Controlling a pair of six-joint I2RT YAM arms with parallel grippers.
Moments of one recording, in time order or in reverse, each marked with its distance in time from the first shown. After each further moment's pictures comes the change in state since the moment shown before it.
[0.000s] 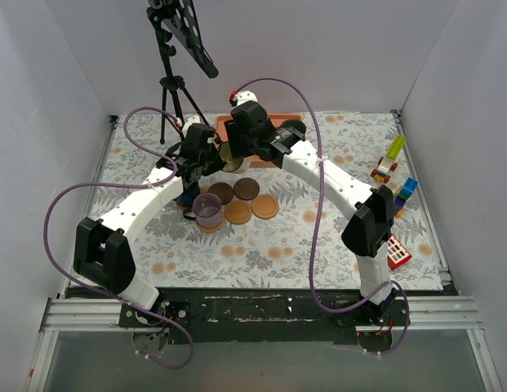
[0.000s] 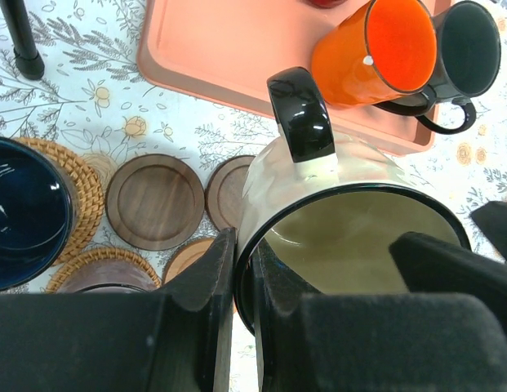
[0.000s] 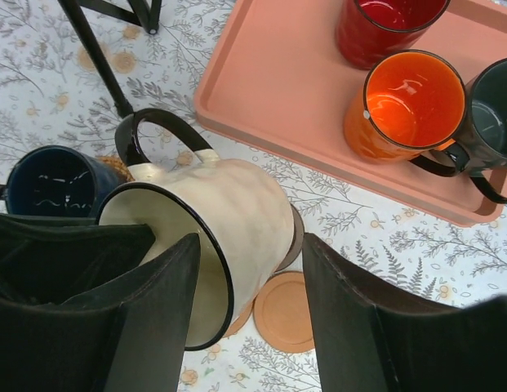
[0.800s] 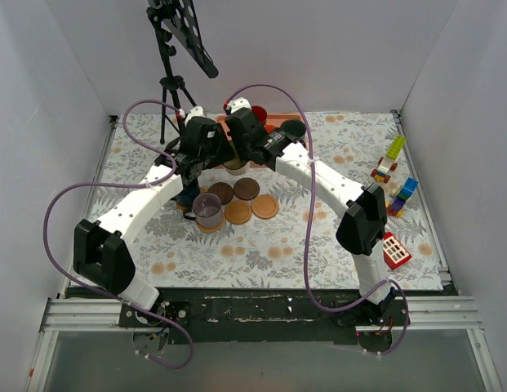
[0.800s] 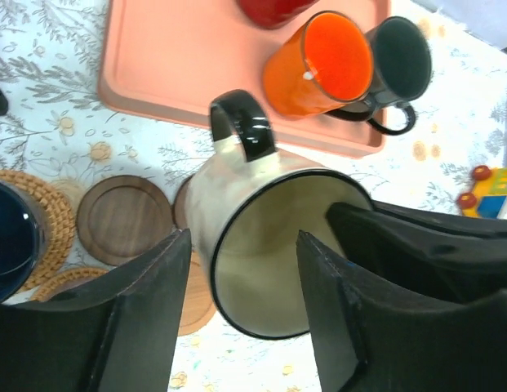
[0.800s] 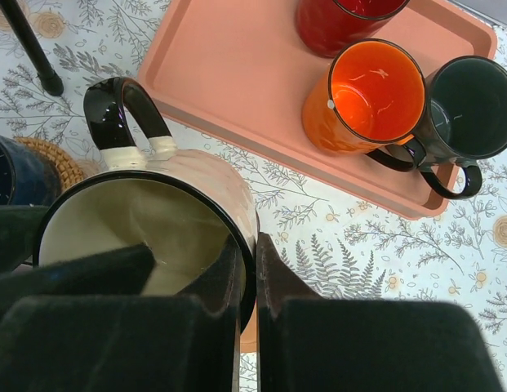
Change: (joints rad) left arm -0.018 0.018 0.080 -0.003 0.023 0.039; right arm 0.021 0.050 0.000 -0.024 0.126 -0.119
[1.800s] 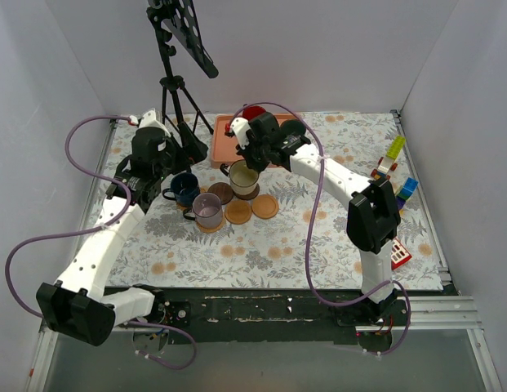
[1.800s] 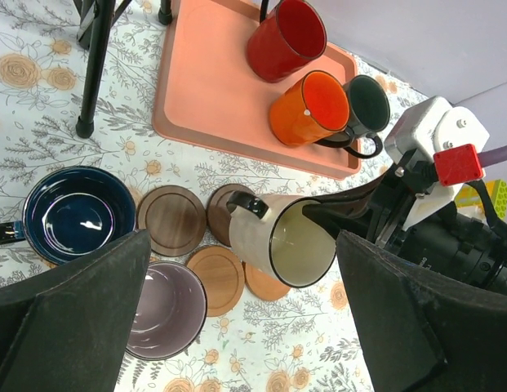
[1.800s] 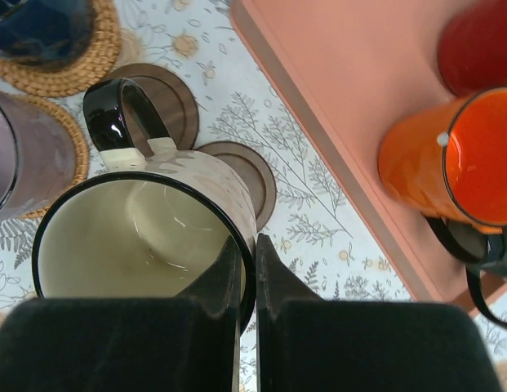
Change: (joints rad) left arm 0.186 -0.363 -0.168 0.000 0.133 0.064; right arm -0.139 -0.061 -0.273 0.161 -0.509 -0.434
